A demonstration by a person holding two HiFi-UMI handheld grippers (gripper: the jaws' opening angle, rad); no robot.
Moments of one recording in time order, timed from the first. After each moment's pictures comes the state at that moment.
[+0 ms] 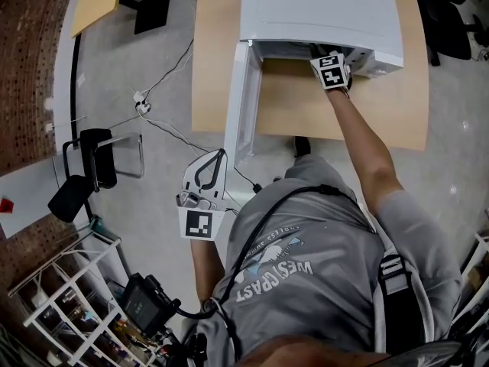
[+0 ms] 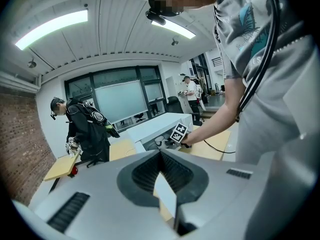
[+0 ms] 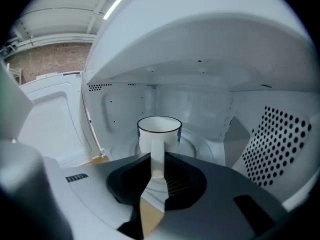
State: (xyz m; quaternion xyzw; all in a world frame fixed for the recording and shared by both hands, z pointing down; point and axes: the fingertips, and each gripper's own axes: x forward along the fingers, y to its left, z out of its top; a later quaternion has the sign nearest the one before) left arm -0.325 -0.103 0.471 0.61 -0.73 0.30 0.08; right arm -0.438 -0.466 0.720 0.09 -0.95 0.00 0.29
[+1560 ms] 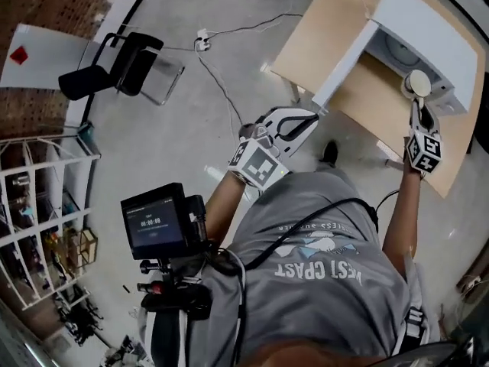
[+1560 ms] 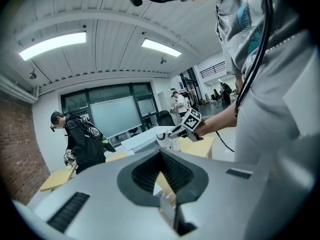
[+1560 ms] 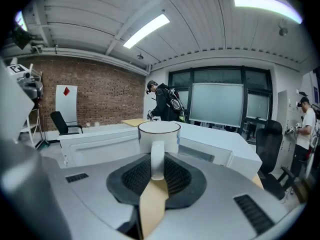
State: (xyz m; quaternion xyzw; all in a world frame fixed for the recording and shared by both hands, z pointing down) left arm -0.231 -0.004 0.403 0.63 -0.75 0.20 0.02; right arm -0.251 -0.320 0.511 0.06 -0.98 -0.04 0.19
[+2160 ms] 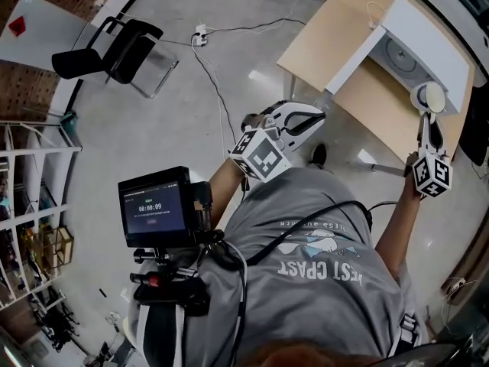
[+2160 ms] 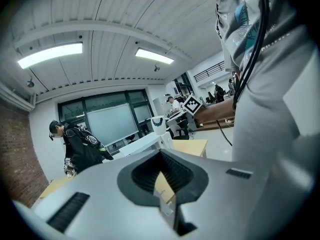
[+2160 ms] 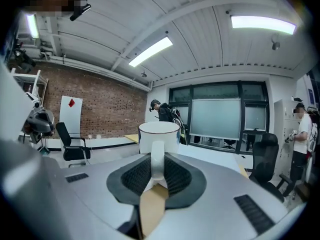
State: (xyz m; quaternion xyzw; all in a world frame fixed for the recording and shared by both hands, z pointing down) left arm -0.193 0.092 0.431 0.65 -0.73 0.20 -0.02; right arm -0.186 -0.200 0.442 0.06 -0.99 -0.04 0.10
